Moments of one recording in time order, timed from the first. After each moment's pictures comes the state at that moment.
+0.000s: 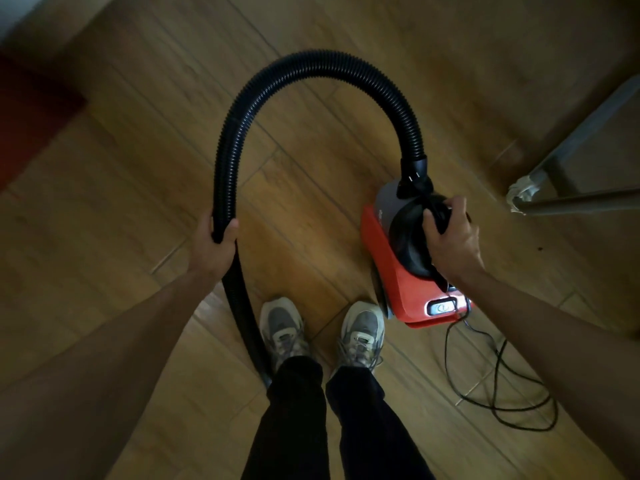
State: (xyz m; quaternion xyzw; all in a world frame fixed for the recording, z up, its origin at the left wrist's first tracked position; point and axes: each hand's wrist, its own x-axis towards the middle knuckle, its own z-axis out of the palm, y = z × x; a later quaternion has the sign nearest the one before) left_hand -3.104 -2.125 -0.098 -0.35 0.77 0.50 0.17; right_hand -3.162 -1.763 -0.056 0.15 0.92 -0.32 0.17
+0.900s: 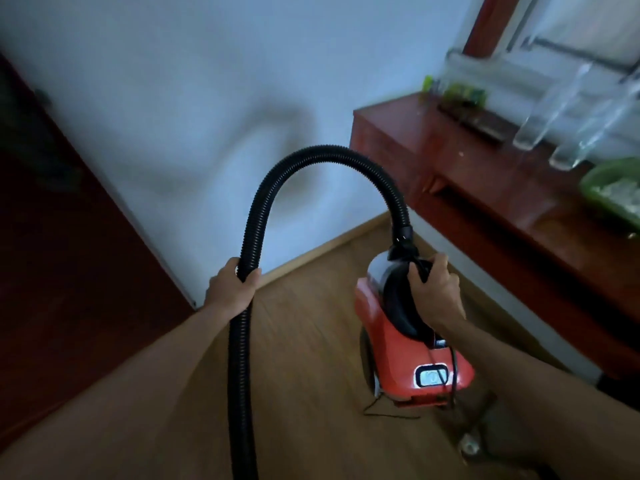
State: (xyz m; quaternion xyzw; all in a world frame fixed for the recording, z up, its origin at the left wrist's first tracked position) left_hand -3.283 -2.232 0.444 -0.31 0.86 0.41 0.01; right_hand -3.351 -1.910 0.483 0.04 0.93 -0.37 -0.01
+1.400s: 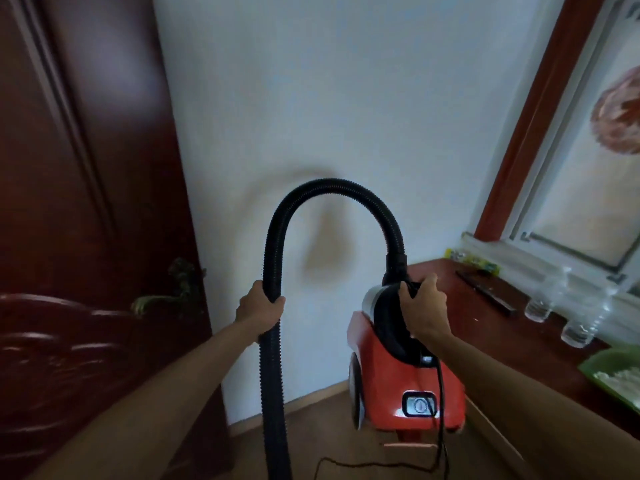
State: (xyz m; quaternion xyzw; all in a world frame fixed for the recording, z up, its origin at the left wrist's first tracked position) left_hand -3.291 -2.256 0.727 -0.34 0.83 0.43 -0.13; right_hand -3.386 -1.998 0.765 -0.07 0.90 -0.42 -0.09
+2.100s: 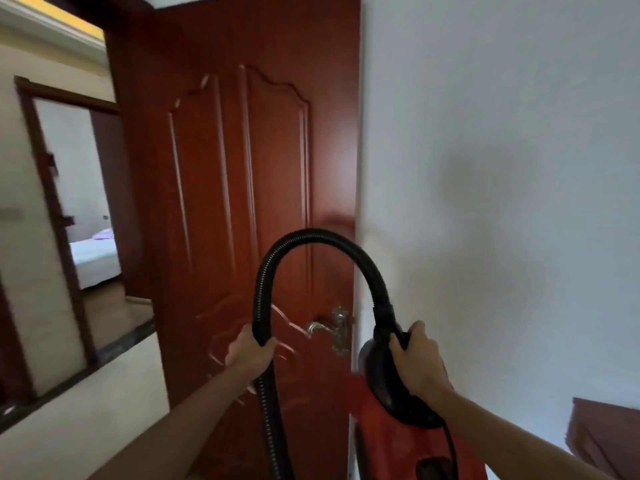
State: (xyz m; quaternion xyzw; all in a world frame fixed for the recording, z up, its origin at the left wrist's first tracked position) left_hand -3.034 -2.186 0.839 -0.59 0.67 0.30 -0.33; right_hand -3.278 -2.048 0.842 -0.42 0.79 -0.44 0.07
